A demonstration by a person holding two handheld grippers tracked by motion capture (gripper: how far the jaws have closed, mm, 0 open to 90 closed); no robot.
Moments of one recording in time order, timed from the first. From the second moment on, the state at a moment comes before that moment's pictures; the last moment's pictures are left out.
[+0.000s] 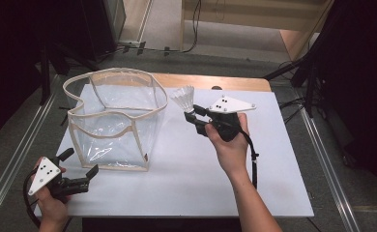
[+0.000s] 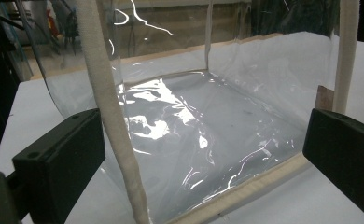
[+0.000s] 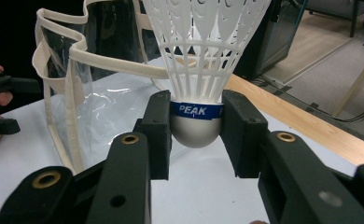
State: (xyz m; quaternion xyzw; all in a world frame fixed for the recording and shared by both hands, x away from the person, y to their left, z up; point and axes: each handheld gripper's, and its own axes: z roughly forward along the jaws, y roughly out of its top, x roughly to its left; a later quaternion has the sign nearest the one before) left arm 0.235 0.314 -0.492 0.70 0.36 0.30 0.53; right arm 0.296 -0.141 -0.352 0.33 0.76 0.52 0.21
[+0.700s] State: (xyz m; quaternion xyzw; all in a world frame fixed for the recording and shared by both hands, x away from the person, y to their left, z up) left arm 0.235 0.314 -0.492 0.71 0.36 0.30 0.53; right arm 0.299 -0.133 -0.348 0.32 0.76 0.52 0.21
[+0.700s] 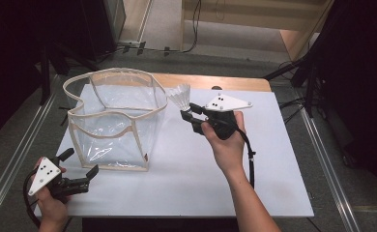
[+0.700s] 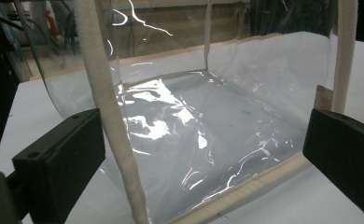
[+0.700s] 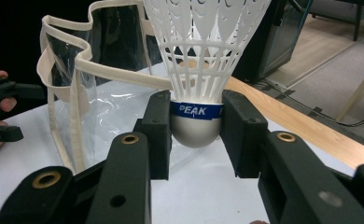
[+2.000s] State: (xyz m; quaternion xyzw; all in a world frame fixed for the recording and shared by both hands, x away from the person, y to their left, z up) left arm 0.235 0.314 -0.492 0.71 0.35 0.30 0.53; right arm 0.309 -0.110 -0.332 0.30 0.76 0.53 0.21
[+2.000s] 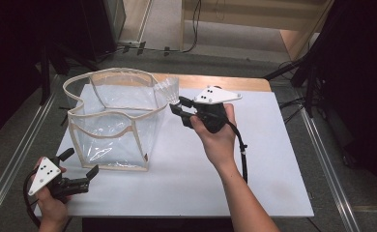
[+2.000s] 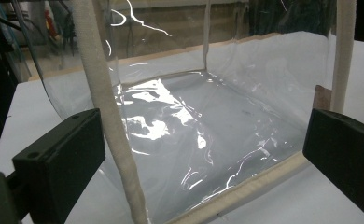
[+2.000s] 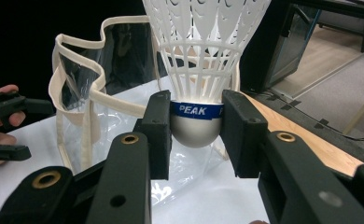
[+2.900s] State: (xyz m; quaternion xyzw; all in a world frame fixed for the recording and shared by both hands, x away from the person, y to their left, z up) left arm 0.235 0.314 -0.492 0.71 0.35 0.30 0.53; right arm 0.314 -0.092 -0.328 0.29 0.76 0.53 0.21
